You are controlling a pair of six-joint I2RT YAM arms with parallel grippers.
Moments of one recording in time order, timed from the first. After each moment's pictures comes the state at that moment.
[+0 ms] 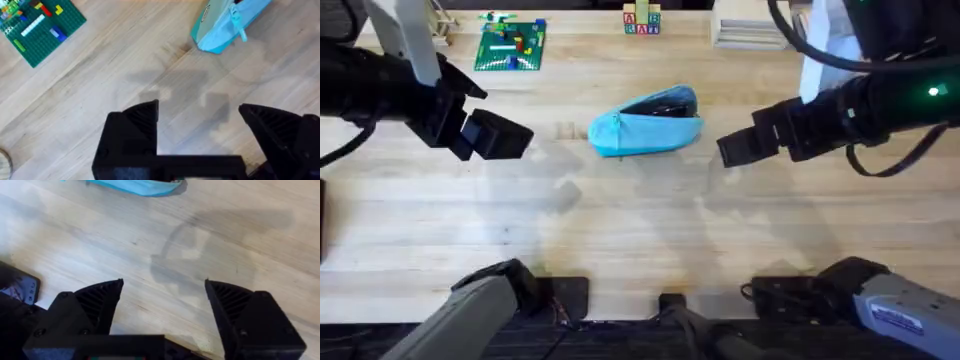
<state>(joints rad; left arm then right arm) 0.37 1.14 1.22 -1.28 0.50 0.97 0.42 1.14 1.15 -1.19 -0.12 0.14</state>
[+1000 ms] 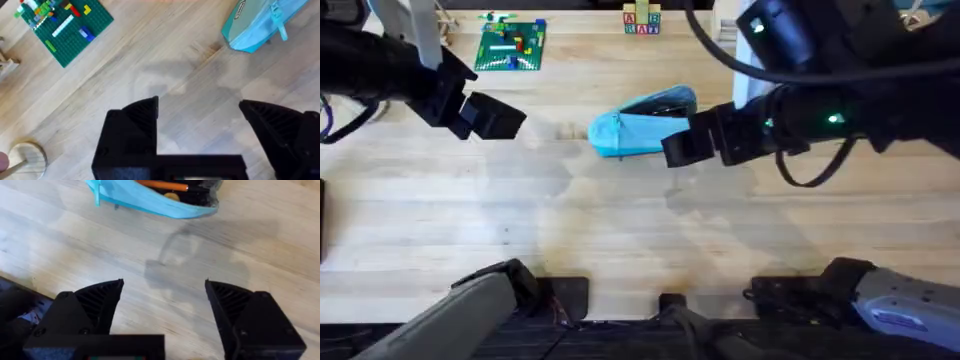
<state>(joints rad) 0.37 1.22 1.22 -1.13 0.46 0.98 0.74 1.24 1.18 -1.05 0.06 0.44</state>
